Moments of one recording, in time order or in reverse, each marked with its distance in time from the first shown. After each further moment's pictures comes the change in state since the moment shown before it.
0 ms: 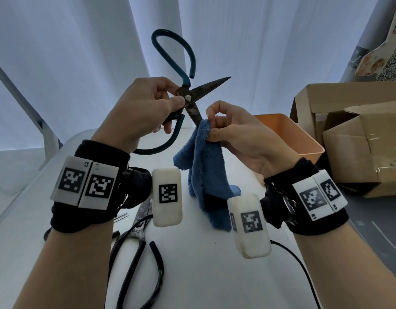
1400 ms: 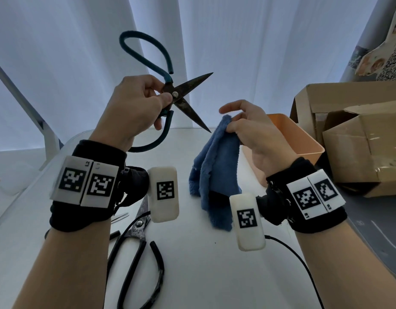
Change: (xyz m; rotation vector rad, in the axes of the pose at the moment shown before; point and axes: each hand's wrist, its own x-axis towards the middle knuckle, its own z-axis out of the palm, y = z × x) left_hand 0.004 -0.008 -0.007 0.071 0.163 -0.011; right_hand 0.004 0.005 -0.011 -0.158 0.371 0.075
